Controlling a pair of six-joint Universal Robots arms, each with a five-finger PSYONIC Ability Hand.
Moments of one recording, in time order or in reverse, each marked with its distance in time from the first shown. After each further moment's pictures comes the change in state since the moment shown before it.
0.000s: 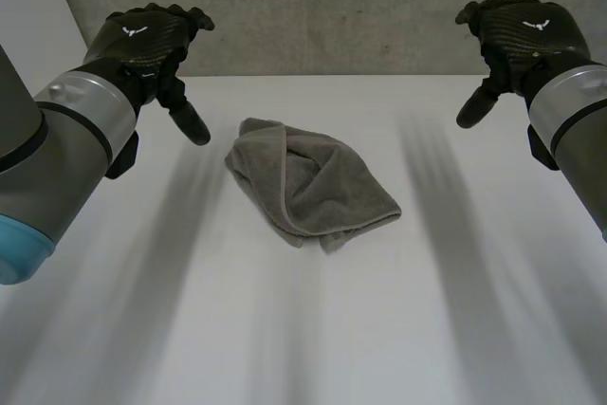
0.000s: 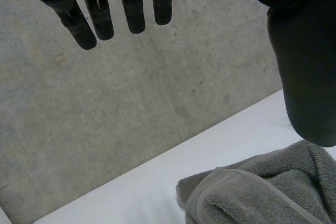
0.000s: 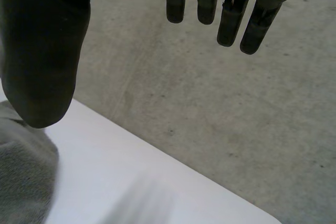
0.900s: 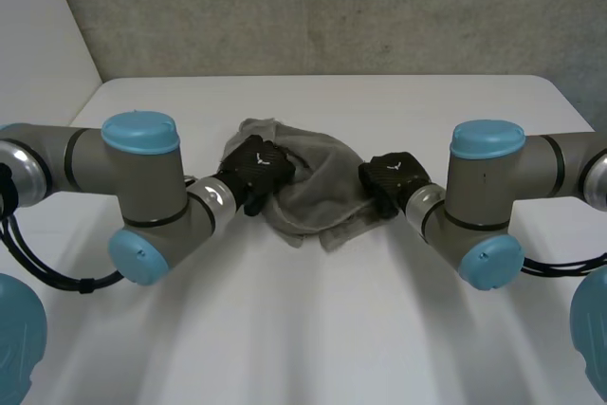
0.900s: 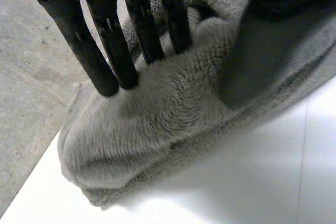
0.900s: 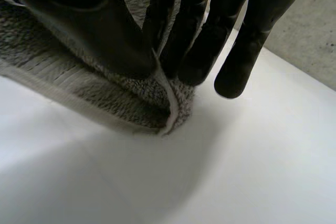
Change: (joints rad) left arm -0.005 -0.597 0.154 0.162 0.358 0.588; right arm 0.083 0.677 -0.237 -0.074 -0.186 -0.136; left_hand 0.889 0.896 0.920 0.914 0.931; right_hand 1.054 1.028 1.022 1.017 1.048
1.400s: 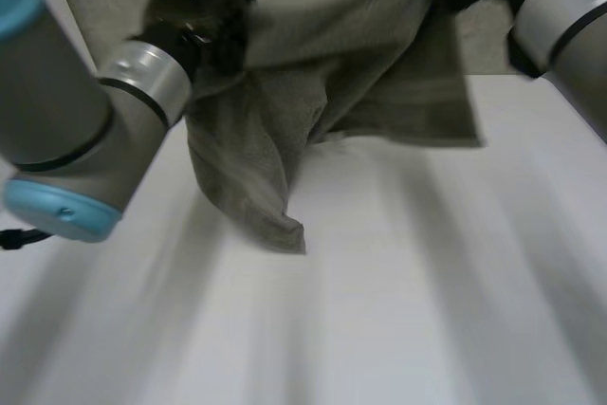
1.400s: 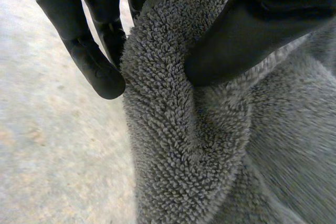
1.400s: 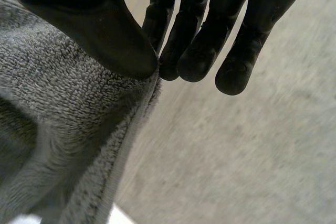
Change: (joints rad) left arm -0.066 0.495 -0.042 0.043 -0.285 -0.506; right arm -0.067 -0.608 -0.098 0.114 -0.021 0.150; left_hand 0.234 0.331 0.357 0.327 0.323; right_hand 0.043 0.037 0.068 0.071 0.059
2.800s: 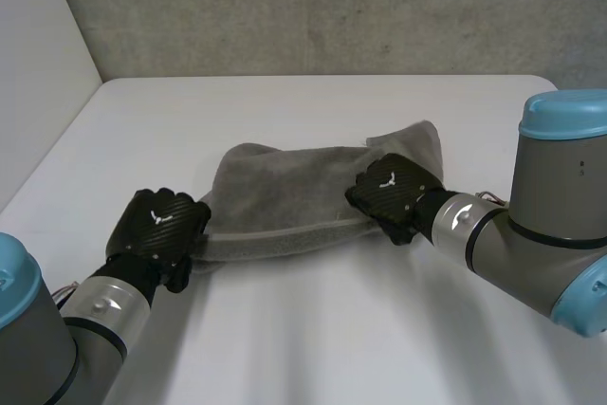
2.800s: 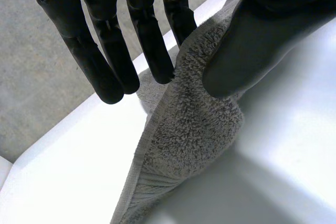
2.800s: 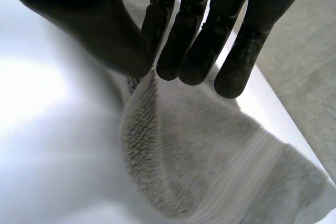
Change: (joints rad) left arm 0.065 0.246 -0.883 0.208 -0.066 0.194; right arm 0.060 0.167 0.463 0.024 -0.188 -0.568; left_hand -0.178 -0.277 -0.302 -0.294 -0.263; right_hand -0.046 -0.027 -0.044 -0.054 -0.050
